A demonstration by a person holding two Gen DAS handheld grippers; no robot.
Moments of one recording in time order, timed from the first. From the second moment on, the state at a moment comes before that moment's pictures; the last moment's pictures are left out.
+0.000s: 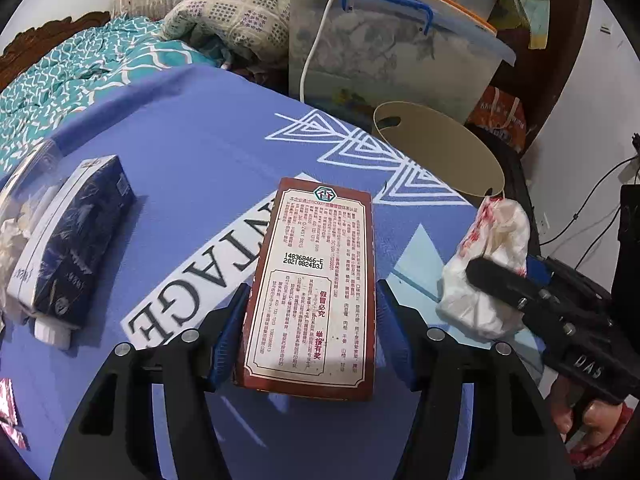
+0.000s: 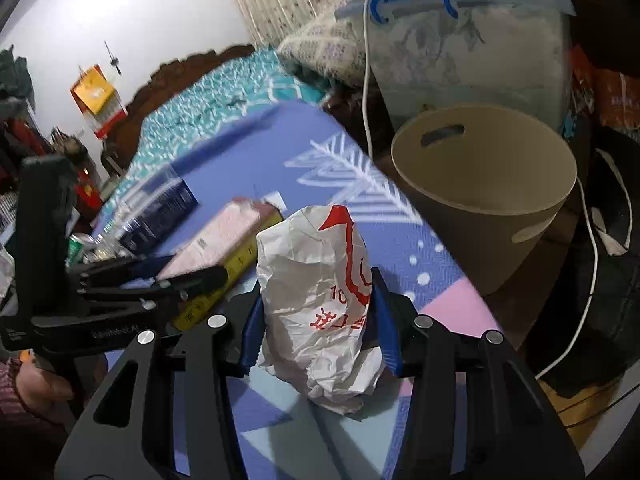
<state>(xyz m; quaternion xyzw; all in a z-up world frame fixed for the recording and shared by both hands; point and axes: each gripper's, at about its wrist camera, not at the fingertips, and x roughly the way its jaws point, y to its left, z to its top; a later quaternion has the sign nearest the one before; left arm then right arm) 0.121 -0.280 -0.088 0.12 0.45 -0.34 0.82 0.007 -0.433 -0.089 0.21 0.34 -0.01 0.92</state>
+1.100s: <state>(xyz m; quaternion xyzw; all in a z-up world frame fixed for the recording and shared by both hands) 0.115 -0.292 -0.094 0.16 0.44 -0.32 0.82 -0.009 -0.416 -0.097 0.19 0.32 -0.03 0.93</state>
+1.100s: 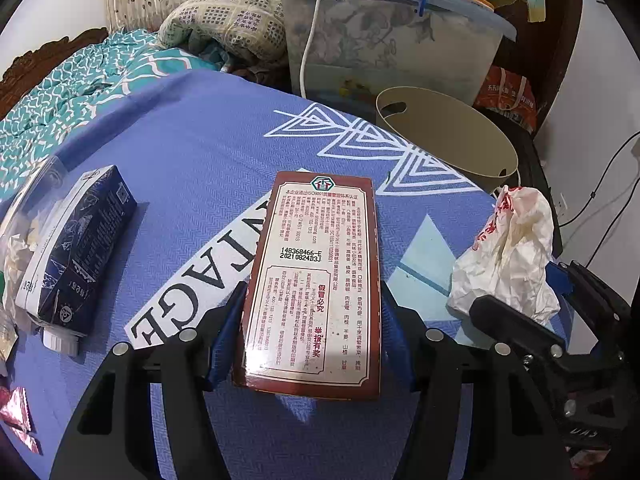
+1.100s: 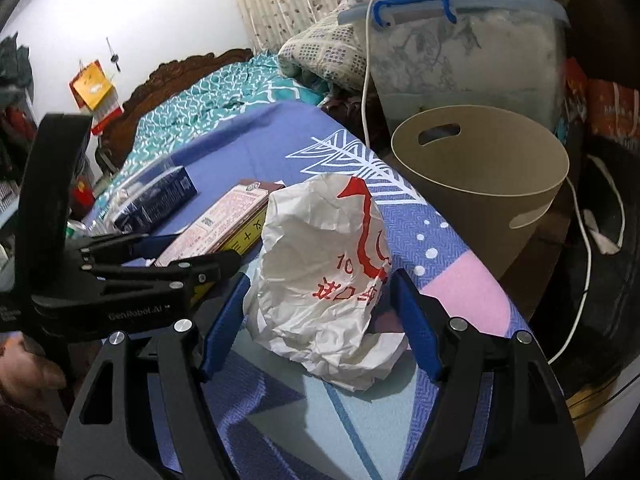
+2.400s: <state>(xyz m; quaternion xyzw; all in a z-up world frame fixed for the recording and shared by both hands) 0.118 -0.291 -0.092 0.15 0.44 -0.32 0.82 -0.013 -0.396 -0.099 0.10 0.32 -0.07 0.94</state>
